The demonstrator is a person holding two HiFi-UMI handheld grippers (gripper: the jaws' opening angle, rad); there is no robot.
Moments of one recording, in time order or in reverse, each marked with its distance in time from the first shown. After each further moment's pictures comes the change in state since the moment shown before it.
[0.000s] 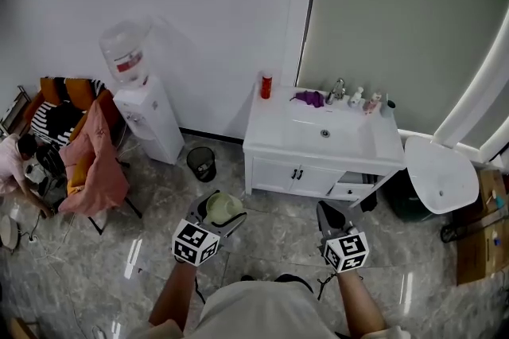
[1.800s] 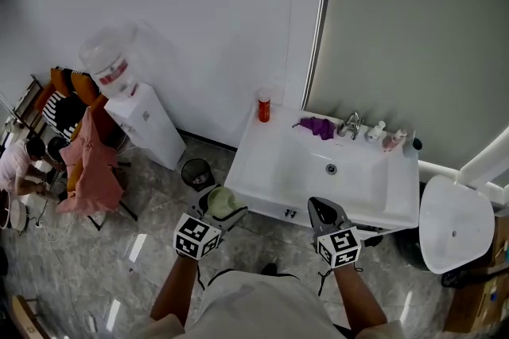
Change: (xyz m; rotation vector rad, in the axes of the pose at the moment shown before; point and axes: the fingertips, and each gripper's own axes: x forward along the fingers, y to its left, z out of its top) left arm 0.306 0.120 0.077 -0.049 0.084 0.138; right arm 0.262 -0.239 0.006 -0.004 0.072 0.221
